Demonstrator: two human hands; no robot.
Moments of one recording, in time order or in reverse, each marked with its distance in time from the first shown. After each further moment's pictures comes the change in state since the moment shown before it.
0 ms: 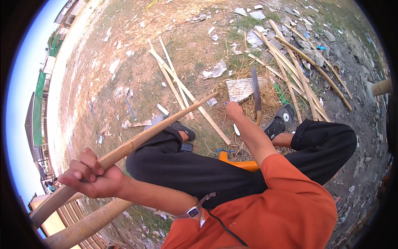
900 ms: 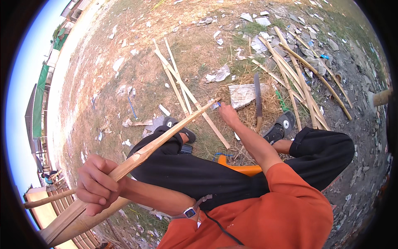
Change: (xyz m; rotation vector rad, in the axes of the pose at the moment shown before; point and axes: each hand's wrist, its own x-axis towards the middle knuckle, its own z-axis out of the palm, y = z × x) left_hand 0.003 -0.005 -0.028 -0.501 -0.600 0.070; right_hand -0.024 -0.042 -0.023 0.169 0.088 -0.091
